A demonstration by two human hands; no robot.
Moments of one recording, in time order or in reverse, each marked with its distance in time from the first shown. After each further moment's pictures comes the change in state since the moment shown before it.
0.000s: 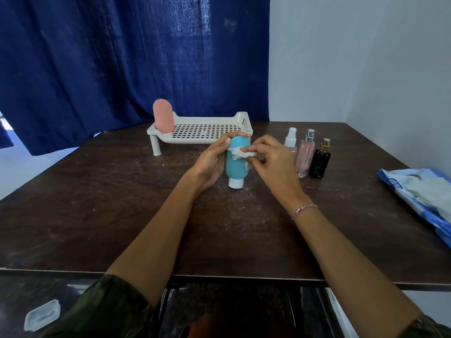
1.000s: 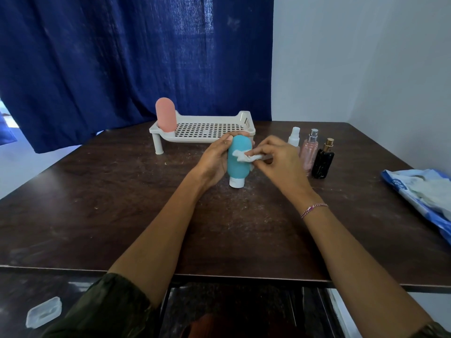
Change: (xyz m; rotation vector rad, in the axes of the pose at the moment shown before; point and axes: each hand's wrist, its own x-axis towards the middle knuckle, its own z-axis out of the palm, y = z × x) left_hand -0.002 0.001 0.006 -0.068 0.048 0.011; right_hand 0.003 0.011 -0.005 0.040 -0.076 -0.022
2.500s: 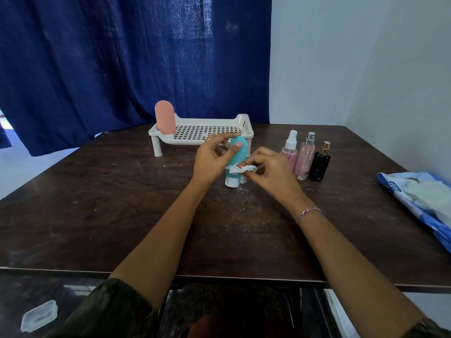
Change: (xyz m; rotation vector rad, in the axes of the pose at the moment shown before) left_hand 0.002 -0.009 -0.012 0.815 0.361 0.393; right_hand -0.007 -0.003 0.007 0.065 -0.124 0.026
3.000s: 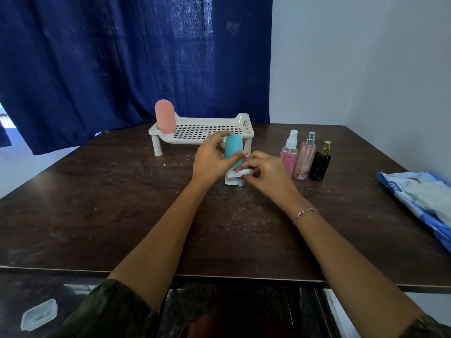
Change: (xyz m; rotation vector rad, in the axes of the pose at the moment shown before) left_hand 0.002 0.003 0.001 0.312 0.007 -0.033; right_hand 0.000 0.001 0.006 -0.073 -0.072 -0.022
